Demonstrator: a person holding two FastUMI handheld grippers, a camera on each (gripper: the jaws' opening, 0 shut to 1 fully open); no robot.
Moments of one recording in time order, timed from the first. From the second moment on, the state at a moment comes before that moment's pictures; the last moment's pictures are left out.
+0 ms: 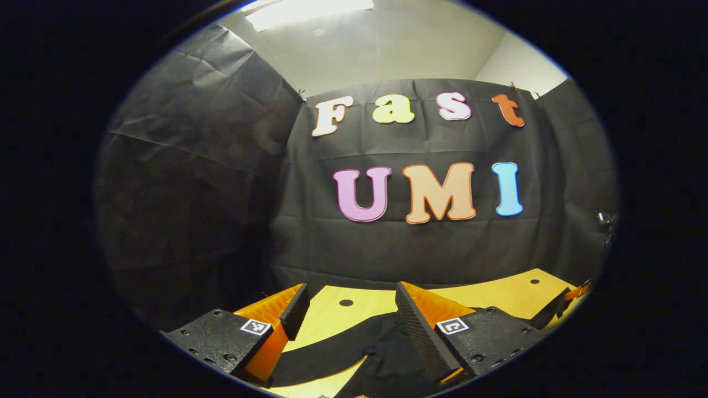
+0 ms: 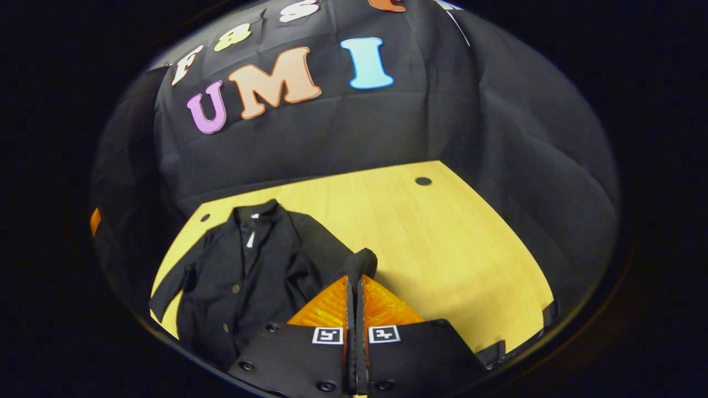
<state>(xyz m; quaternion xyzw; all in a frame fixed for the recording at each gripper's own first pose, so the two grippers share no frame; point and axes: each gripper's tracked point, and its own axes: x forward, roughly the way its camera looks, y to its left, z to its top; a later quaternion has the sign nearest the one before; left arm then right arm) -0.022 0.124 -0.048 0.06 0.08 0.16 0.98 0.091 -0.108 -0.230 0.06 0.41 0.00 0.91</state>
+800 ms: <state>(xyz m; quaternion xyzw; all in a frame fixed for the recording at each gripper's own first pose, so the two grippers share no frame) -0.094 0.259 -0.052 0.08 0.11 0.27 0.95 0.159 0.108 -0.218 0.03 0.37 0.14 0.92</state>
